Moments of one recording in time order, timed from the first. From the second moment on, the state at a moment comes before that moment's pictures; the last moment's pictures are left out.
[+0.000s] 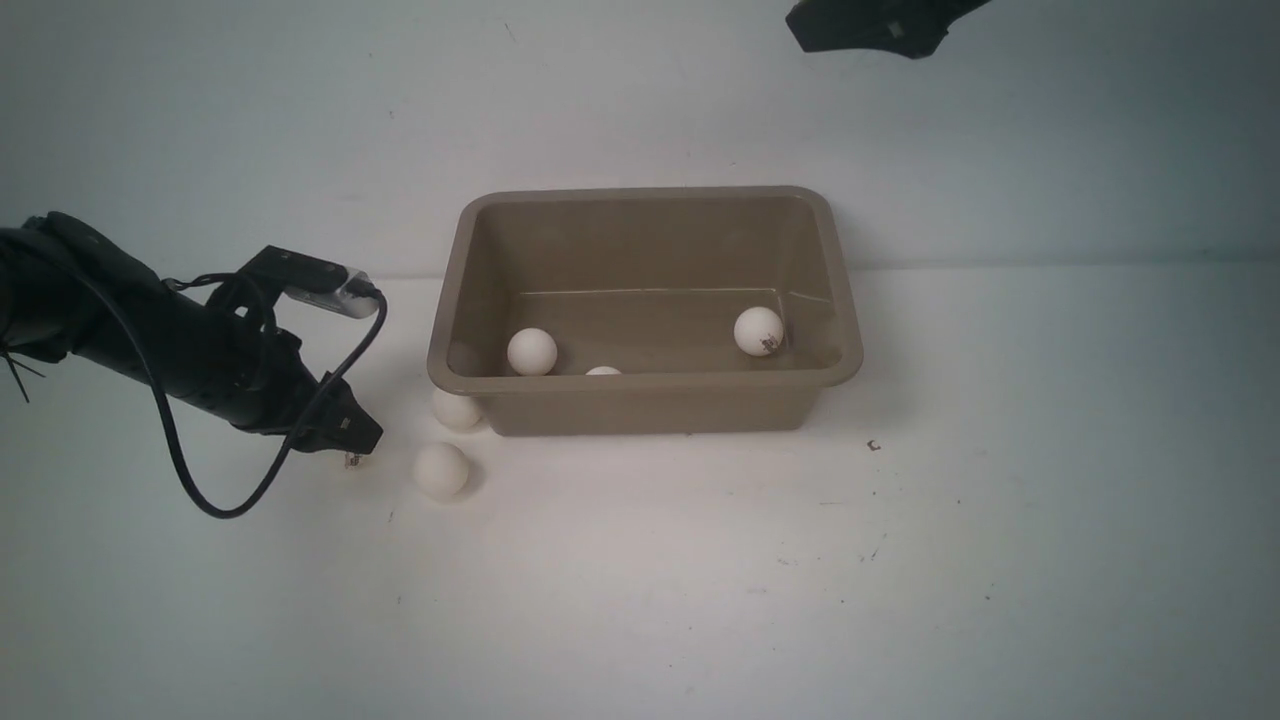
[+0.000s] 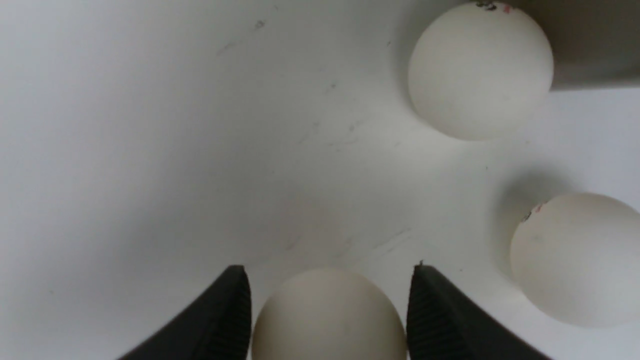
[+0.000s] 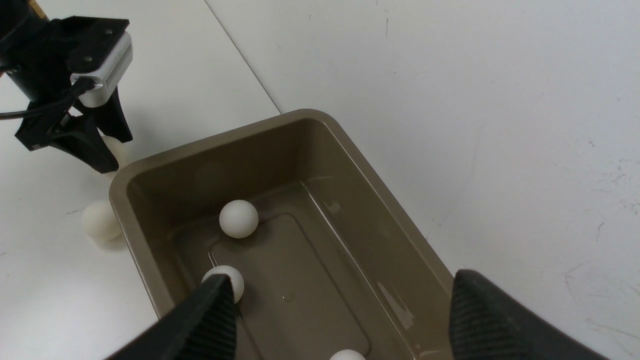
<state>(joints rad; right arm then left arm) 0.22 1.84 -1.99 0.67 1.10 -1.05 0.15 2.08 -1.36 -0.74 0.76 1.14</state>
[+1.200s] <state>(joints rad) 0.22 1.84 -1.99 0.67 1.07 -1.05 0.00 2.04 -1.62 -1.11 0.89 1.38</state>
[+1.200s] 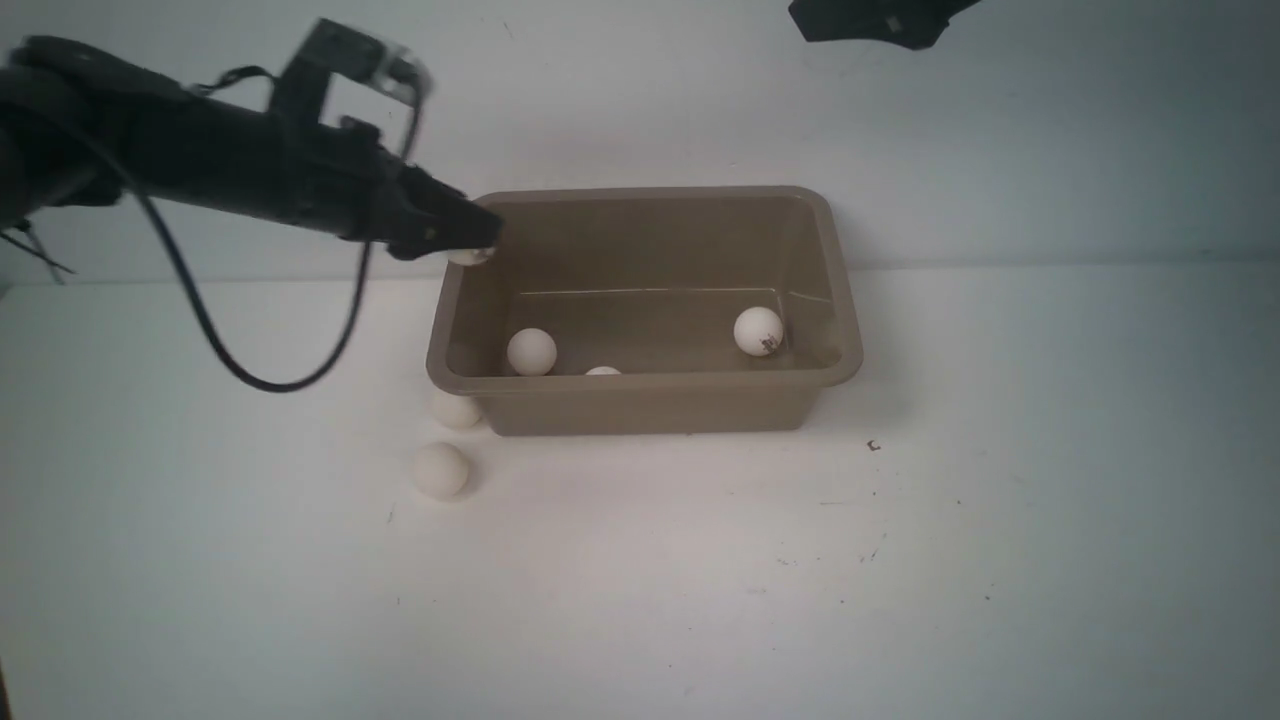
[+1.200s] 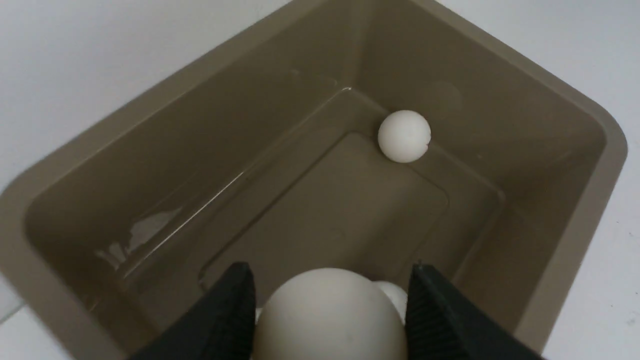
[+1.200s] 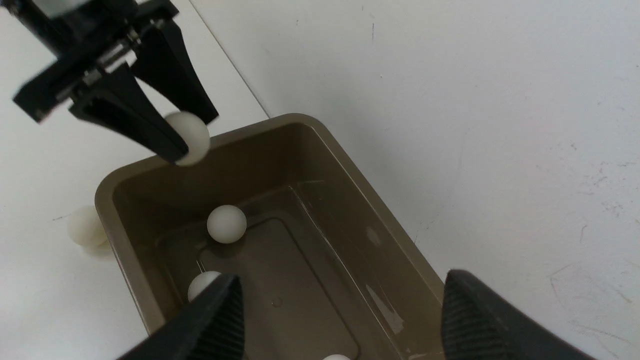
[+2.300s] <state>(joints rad) 0.22 1.84 -1.99 0.66 1.10 -1.04 0.11 1.95 -1.63 -0.85 0.92 1.16</state>
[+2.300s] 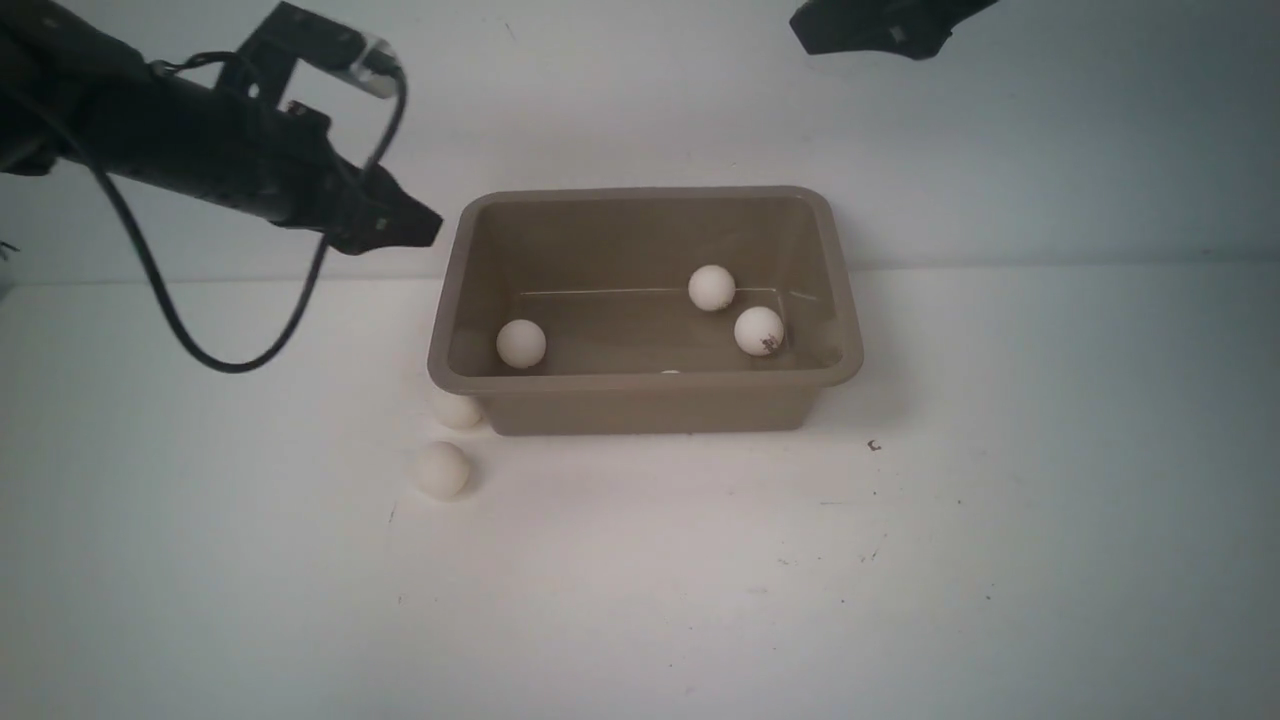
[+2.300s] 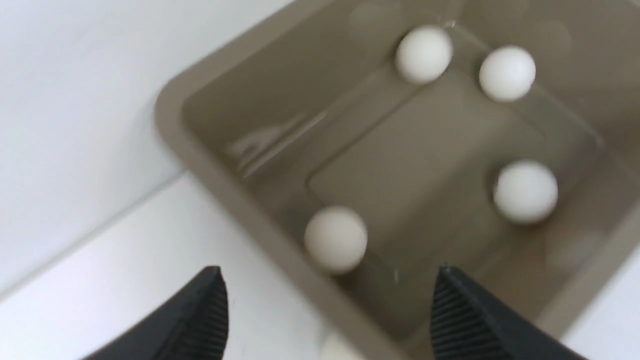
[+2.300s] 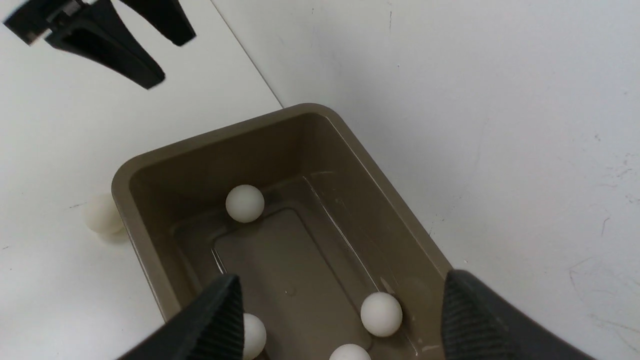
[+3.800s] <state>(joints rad) 0.22 1.91 -1.99 0.66 1.08 -1.04 0.00 2.11 -1.63 -0.52 1.17 0.90</state>
